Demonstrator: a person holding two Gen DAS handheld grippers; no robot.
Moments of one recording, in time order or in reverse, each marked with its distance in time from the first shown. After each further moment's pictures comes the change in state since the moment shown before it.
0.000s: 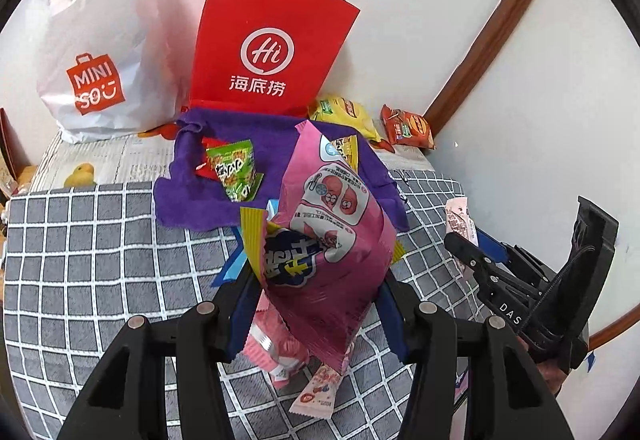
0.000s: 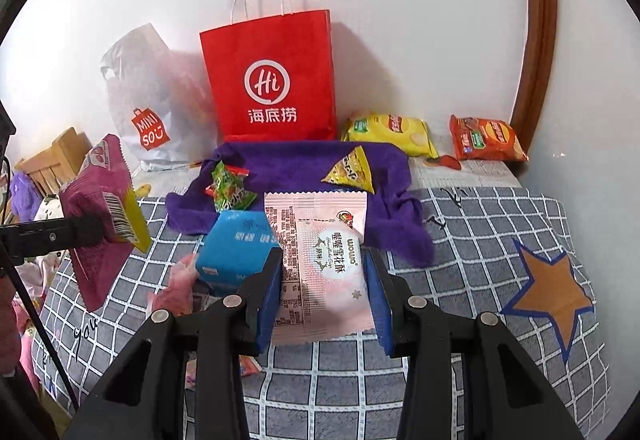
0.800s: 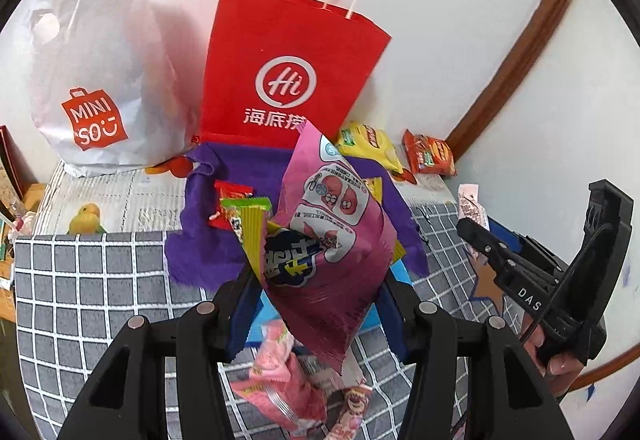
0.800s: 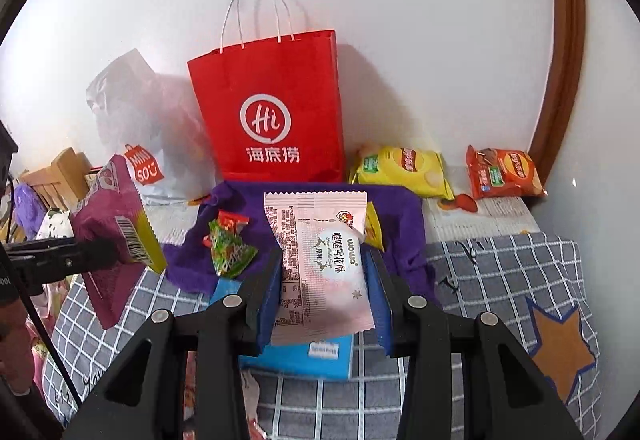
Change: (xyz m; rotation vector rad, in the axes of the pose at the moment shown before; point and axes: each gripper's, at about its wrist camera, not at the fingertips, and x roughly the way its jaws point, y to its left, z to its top) left arm 0.024 0.018 0.061 -0.030 -0.017 0.054; right arm 0.043 -0.009 0.079 0.005 0.002 0.047
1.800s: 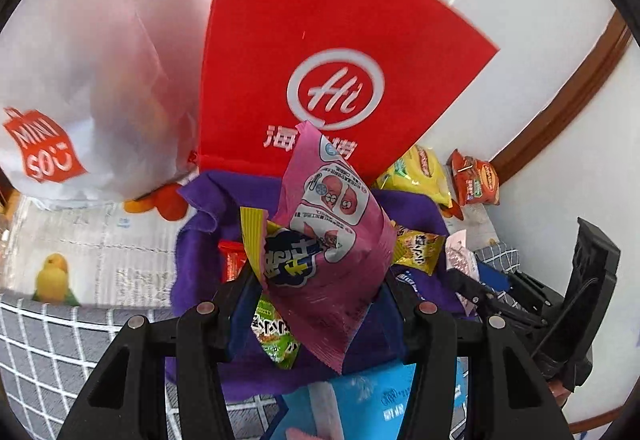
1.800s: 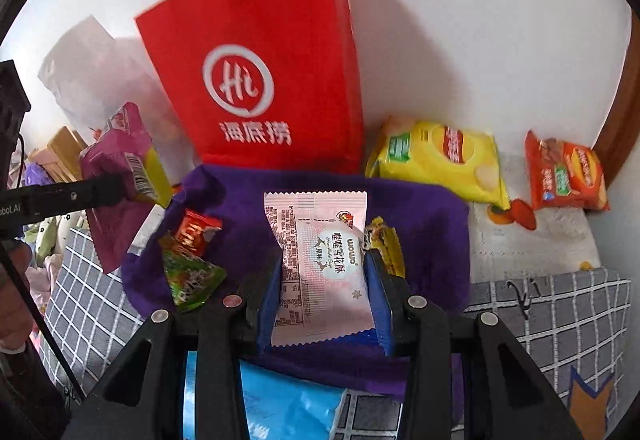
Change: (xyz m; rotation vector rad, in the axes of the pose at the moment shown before) left arm 0.117 0.040 0.076 -0.072 0.072 0.029; right arm 0.143 -0.022 0.027 -0.038 0.193 0.093
